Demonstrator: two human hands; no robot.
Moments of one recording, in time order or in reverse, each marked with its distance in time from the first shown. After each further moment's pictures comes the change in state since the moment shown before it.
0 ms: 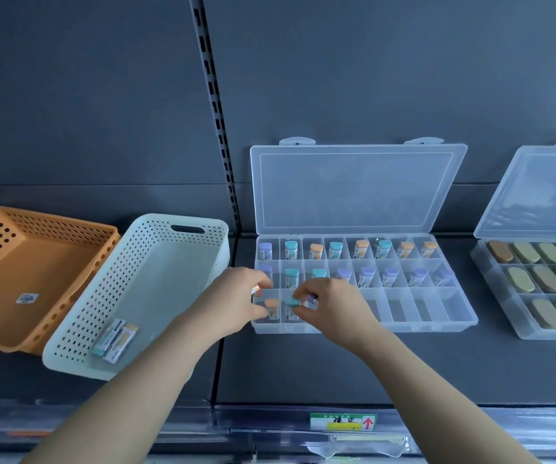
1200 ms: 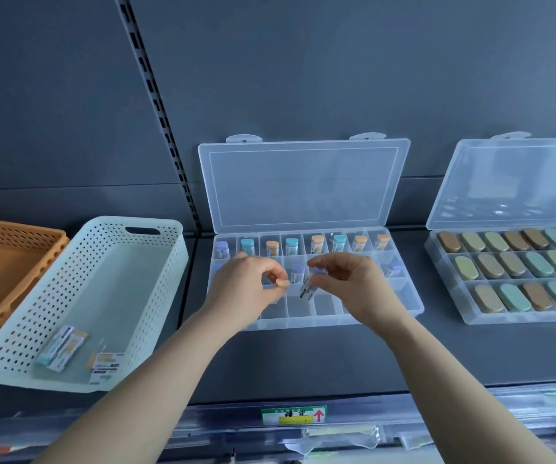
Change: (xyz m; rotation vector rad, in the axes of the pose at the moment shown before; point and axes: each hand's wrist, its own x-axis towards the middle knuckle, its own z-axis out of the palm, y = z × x) left_hand 0.019 0.072 0.039 -0.105 0.256 0.176; right_hand -0.032 0.046 -0.070 0.674 0.148 0.281
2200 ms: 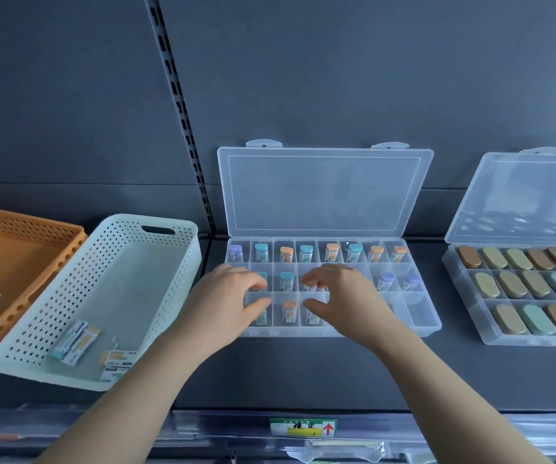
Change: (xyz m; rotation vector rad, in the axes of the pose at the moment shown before) left_hand -0.022 -0.025 -0.029 0.194 0.001 0.045; right_hand 0.011 -0.010 0.021 -0.790 -0.167 -0.258
